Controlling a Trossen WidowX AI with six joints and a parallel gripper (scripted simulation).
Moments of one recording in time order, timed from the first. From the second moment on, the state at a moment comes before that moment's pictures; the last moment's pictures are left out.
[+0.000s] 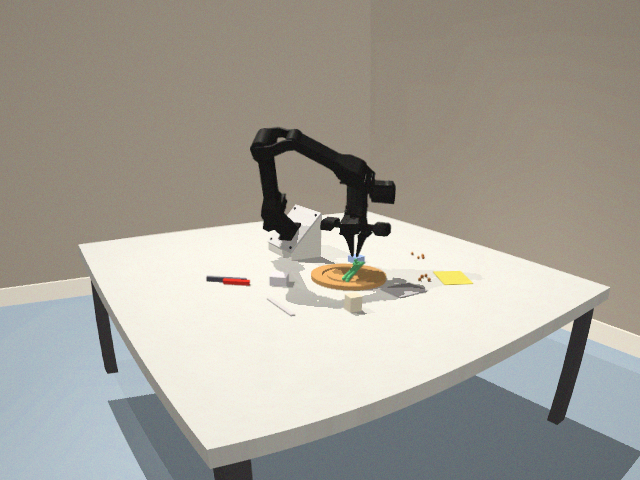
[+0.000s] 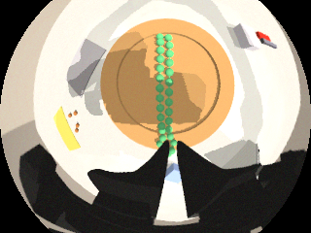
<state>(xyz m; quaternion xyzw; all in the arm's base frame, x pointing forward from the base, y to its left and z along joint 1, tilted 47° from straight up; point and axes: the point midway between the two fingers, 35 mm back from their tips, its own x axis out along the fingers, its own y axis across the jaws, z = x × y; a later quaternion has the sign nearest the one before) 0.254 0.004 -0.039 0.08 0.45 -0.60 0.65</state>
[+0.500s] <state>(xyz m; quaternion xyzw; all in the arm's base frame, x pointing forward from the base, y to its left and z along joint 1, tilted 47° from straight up) 0.258 -0.021 -0.016 0.08 0.45 -0.60 0.66</state>
